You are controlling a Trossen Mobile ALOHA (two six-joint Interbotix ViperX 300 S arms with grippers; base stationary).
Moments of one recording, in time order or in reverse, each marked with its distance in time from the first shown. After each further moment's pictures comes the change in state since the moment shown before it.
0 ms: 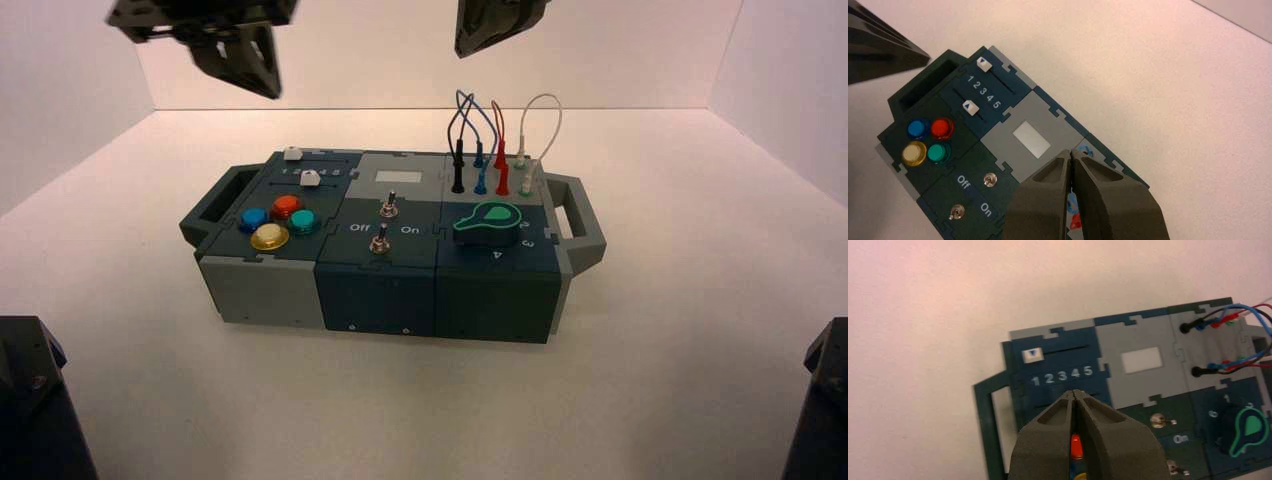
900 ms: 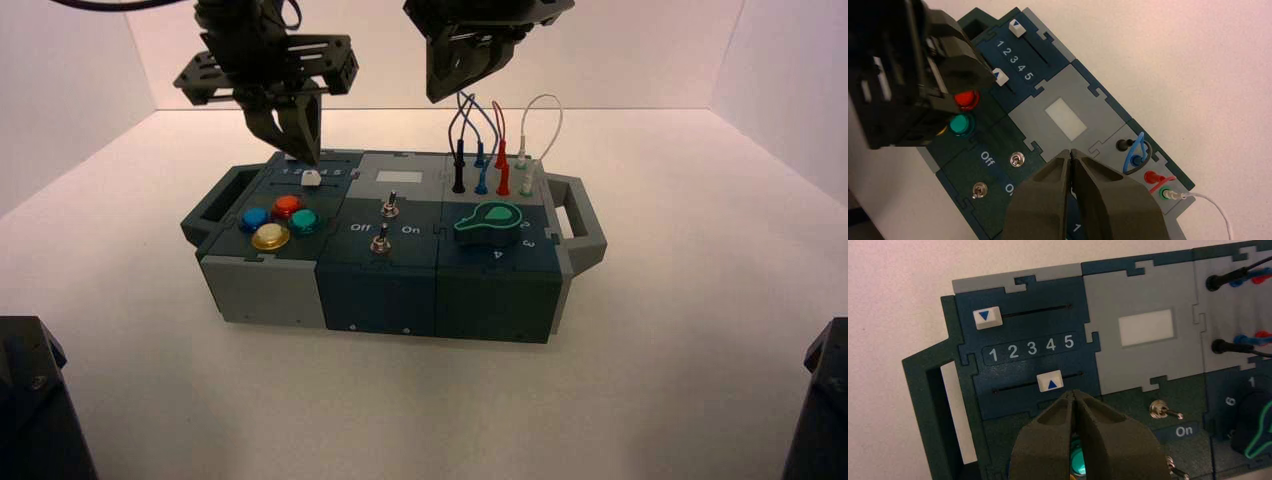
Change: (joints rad) left arm -0.097 0.247 -0.063 0.000 0.029 -0.112; right arm 0.100 0.069 0.000 0.000 0.018 -0.002
